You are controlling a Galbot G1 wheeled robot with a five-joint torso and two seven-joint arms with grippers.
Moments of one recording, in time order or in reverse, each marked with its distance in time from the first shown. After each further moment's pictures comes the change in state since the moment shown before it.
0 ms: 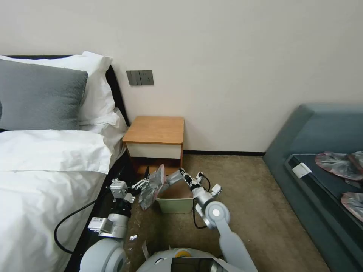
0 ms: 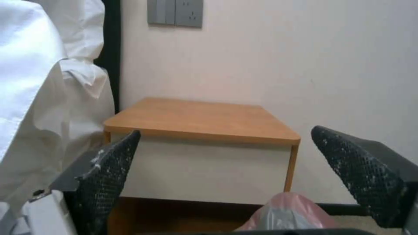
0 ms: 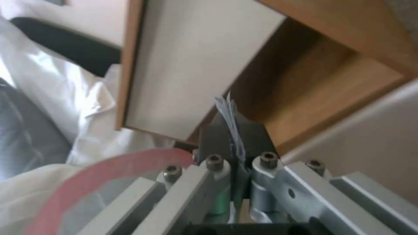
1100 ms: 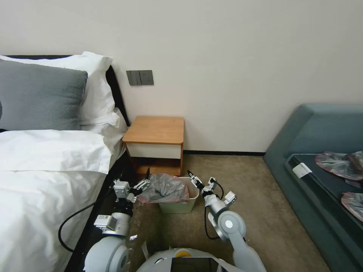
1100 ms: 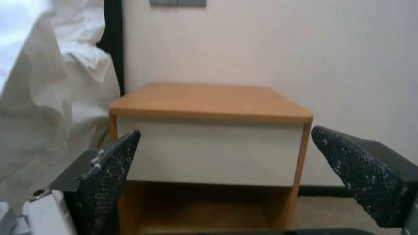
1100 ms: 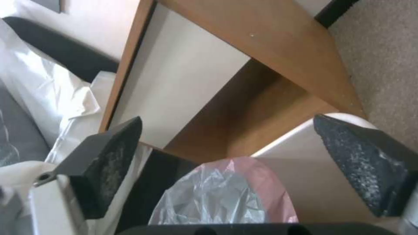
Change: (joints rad) left arm -0.026 -0.003 0.018 0.046 0.045 0.046 -0.030; right arm -0.128 -0.039 0.089 0.126 -0.111 -0.008 -0.036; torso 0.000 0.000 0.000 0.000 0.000
